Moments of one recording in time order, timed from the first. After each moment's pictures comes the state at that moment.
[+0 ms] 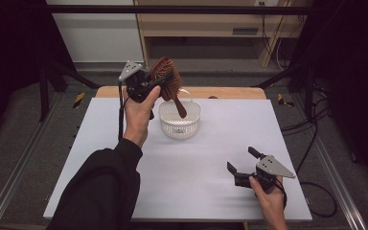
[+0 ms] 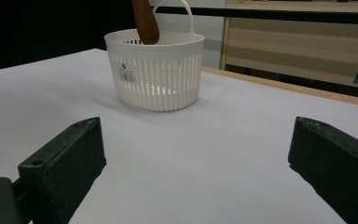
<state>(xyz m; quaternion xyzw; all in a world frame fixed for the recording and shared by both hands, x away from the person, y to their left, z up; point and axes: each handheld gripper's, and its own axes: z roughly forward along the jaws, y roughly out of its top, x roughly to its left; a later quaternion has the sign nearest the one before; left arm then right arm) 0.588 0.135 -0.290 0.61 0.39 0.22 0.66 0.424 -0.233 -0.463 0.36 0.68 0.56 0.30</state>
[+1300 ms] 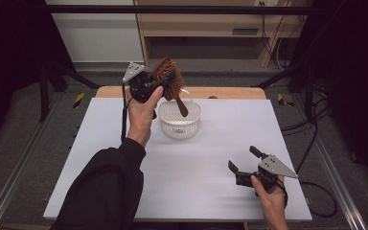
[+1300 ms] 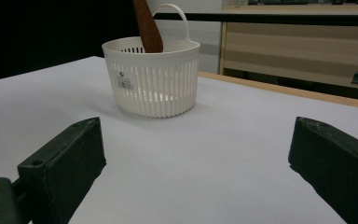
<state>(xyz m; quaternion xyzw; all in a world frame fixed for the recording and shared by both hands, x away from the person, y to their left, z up) 0.595 0.128 -0.298 0.60 0.38 0.23 0.66 0.423 -0.236 -0.460 0.37 0.67 0.57 0.31</state>
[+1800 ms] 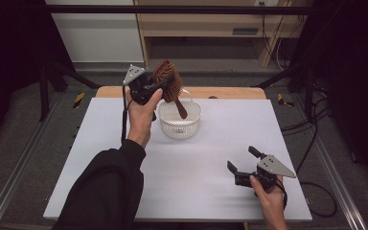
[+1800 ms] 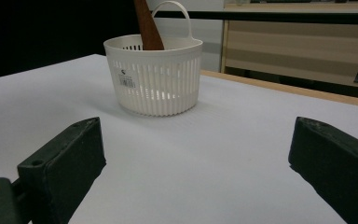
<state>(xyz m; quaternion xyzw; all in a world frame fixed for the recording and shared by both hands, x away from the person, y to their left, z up) 0.598 0.132 -0.310 0.60 0.39 0.23 0.66 0.424 -0.233 -0.462 0.37 0.67 0.57 0.30</state>
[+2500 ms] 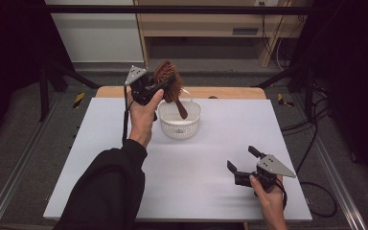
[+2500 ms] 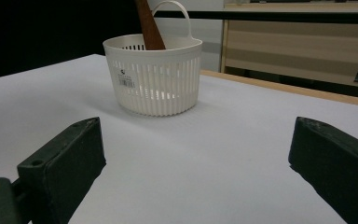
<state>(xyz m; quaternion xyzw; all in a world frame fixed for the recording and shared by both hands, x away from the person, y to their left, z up) 0.603 0.129 -0.315 0.60 0.39 0.23 0.65 0.425 -0.233 -0.462 0.37 0.67 0.57 0.30</state>
